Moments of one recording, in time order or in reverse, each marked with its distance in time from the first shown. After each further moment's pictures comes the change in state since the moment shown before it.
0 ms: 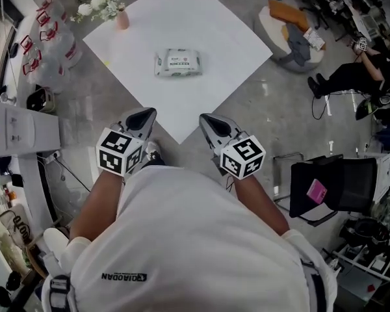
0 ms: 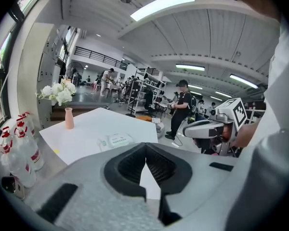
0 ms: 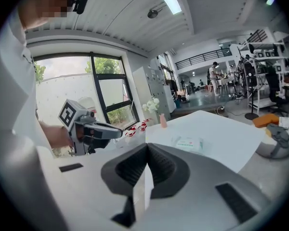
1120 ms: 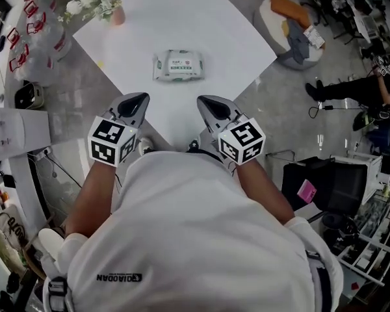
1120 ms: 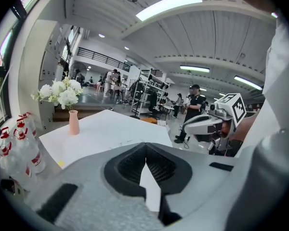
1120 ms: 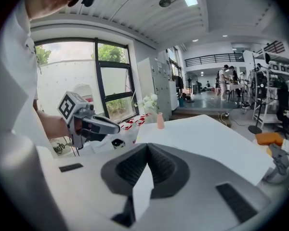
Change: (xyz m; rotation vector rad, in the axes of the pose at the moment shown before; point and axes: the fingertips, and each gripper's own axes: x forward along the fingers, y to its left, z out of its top) left arm 0.047 0.086 0.027 -0.019 -0.019 0.022; right arm 0.086 -0.054 0.040 -0.143 0.088 0.005
